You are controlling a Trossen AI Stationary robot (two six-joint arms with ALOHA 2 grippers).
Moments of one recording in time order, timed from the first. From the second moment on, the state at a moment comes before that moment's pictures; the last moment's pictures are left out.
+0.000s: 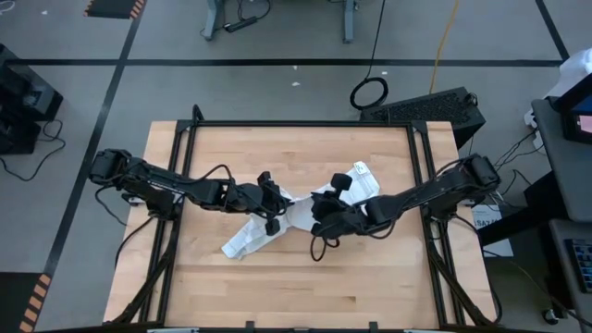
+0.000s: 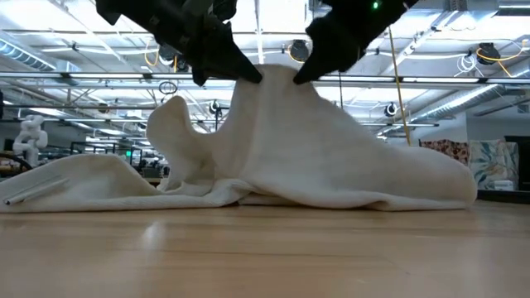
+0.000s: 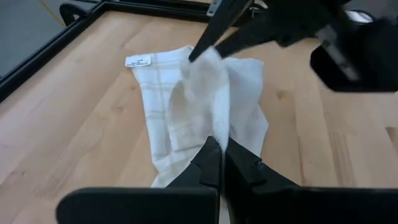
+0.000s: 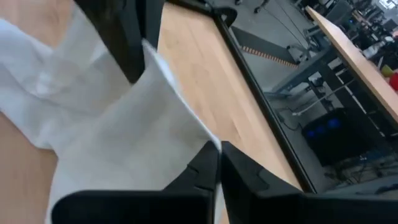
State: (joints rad) left arm -0.14 1.44 0.85 0.09 -0.26 -0.20; right arm 0.30 1.61 1.10 -0.27 0.86 0.09
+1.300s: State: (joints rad) left arm -0.49 1.39 0.85 -0.75 -0.57 -0.93; right arm 0.24 1.50 1.11 -0.69 0.86 0.28
